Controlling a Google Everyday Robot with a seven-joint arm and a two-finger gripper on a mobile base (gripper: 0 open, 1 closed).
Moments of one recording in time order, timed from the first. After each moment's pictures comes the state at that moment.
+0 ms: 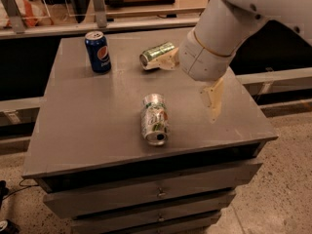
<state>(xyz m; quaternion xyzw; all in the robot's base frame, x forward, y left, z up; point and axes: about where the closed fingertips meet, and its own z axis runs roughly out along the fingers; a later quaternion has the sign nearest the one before) 0.491 -0.072 0.913 -0.92 0.34 -0.03 0.18</state>
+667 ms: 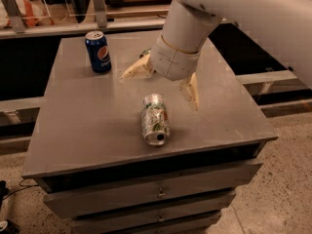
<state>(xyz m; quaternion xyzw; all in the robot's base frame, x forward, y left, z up) 0.503 -0.022 0.893 -0.98 0.16 0.00 0.15</state>
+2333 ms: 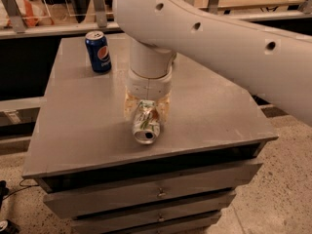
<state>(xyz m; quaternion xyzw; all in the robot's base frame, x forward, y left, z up) 0.495 0.009 0.844 -1.00 0.03 -0.04 0.06</state>
